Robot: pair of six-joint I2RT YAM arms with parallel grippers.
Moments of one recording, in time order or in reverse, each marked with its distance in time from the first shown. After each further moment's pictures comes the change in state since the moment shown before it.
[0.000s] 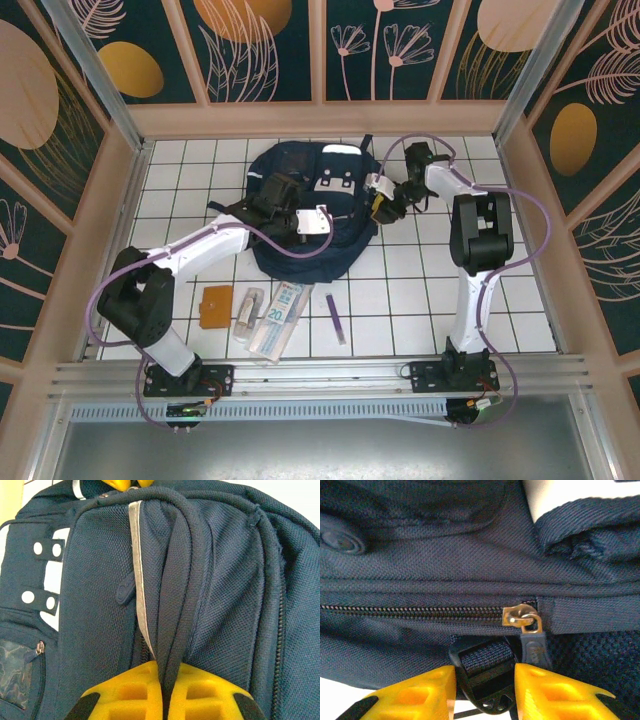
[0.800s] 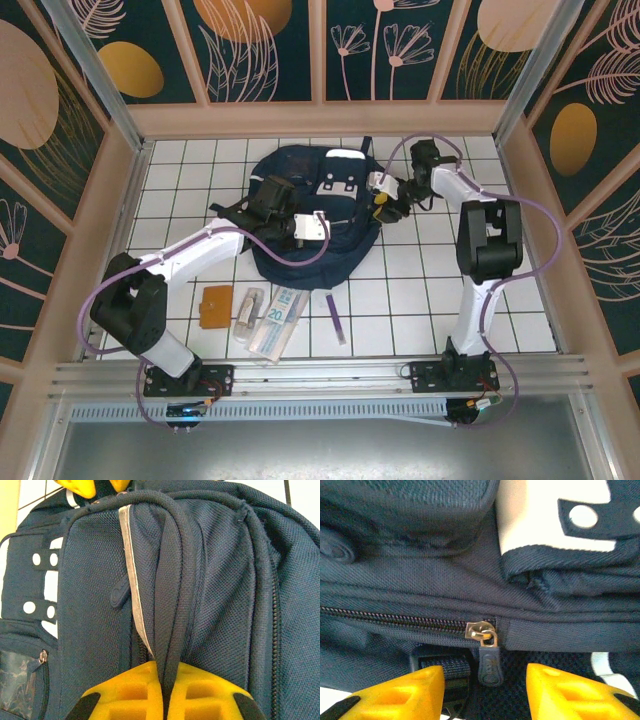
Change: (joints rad) left arm 0.002 -0.046 -0.038 -0.008 0.065 0.059; right arm -0.009 -0.090 -0.068 0.072 0.003 -0.080
